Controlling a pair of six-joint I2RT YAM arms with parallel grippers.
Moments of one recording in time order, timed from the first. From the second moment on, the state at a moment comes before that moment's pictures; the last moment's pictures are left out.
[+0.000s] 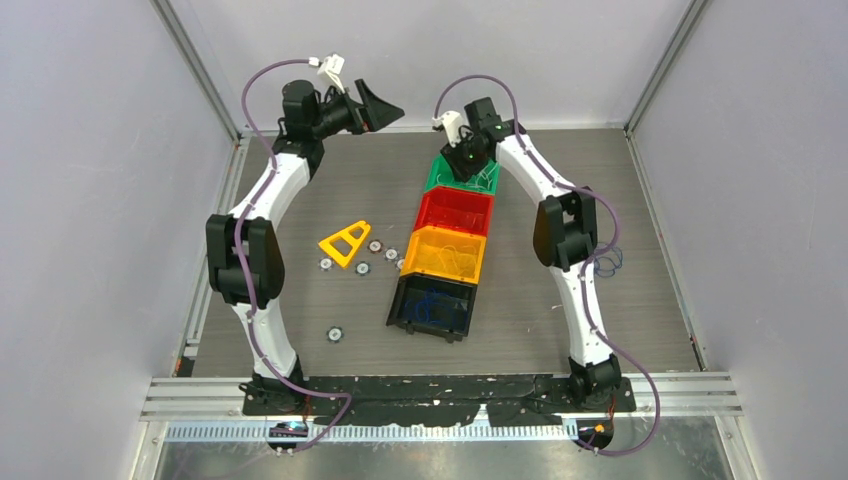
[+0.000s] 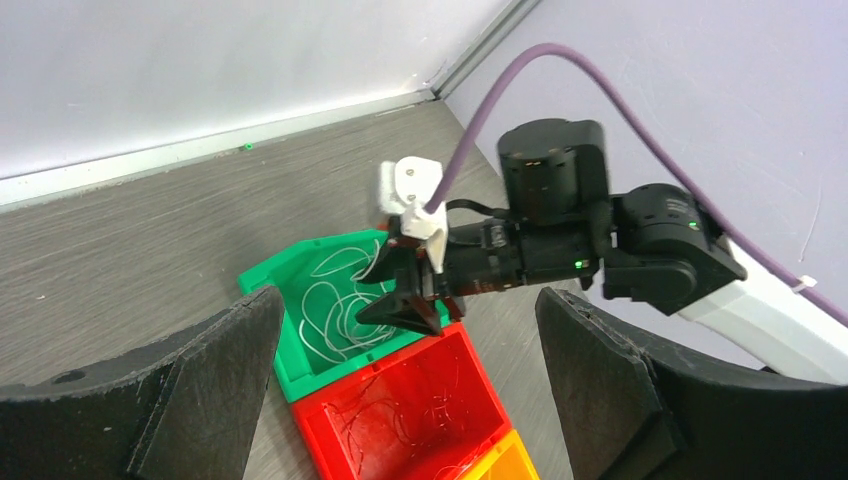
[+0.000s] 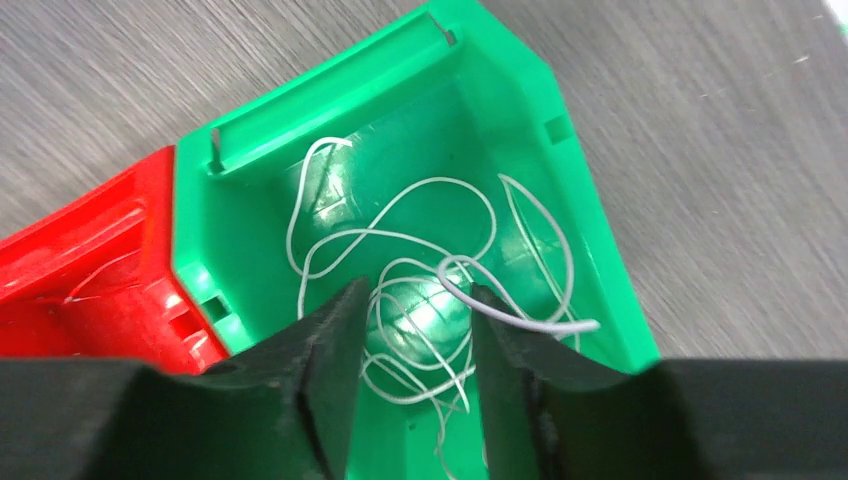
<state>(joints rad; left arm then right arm) -0.14 1.93 1.65 0.22 0.74 -0.60 0.37 2.45 2.28 -0.78 -0.23 -0.44</state>
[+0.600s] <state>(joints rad) -0.16 1.93 1.82 -0.08 0.72 -0.33 0.20 2.03 2.19 -0.96 -0.40 -0.43</state>
